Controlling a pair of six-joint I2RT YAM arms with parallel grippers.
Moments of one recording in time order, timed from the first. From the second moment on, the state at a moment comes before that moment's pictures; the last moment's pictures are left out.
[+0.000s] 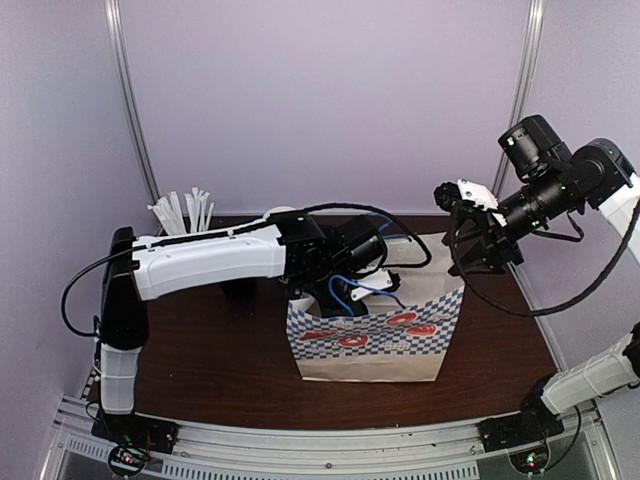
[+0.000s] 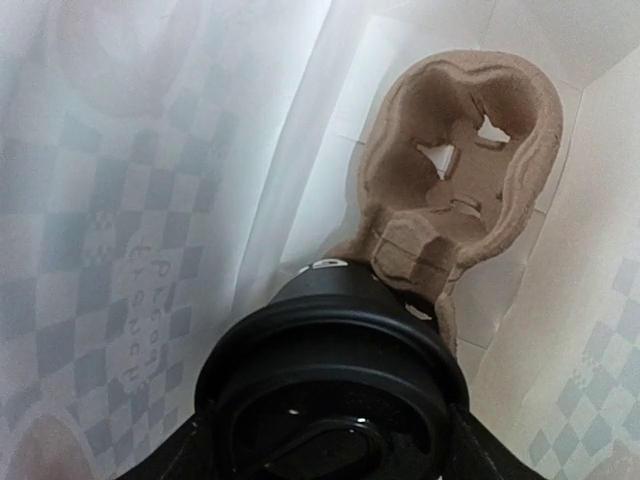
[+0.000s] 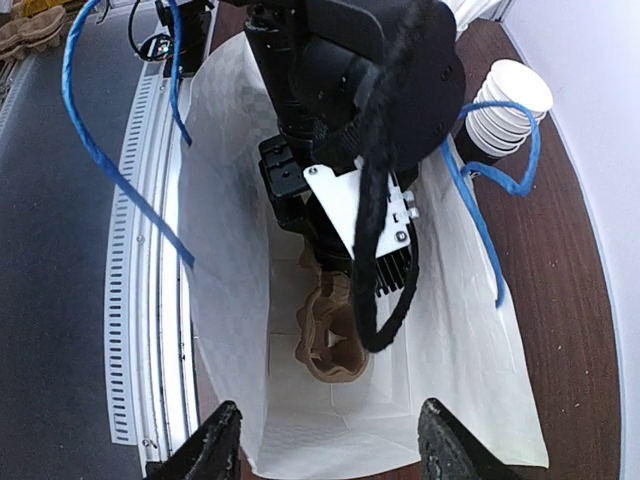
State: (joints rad) left arm -1.16 2.08 1.95 -1.01 -0.15 0.21; right arm 0.62 1.28 1.73 -1.40 -0.47 -0.76
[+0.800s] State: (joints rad) left arm -1.11 2.11 1.95 -0.97 -0.04 0.20; right arm 0.44 1.27 1.59 -1.27 -0.68 -0.68
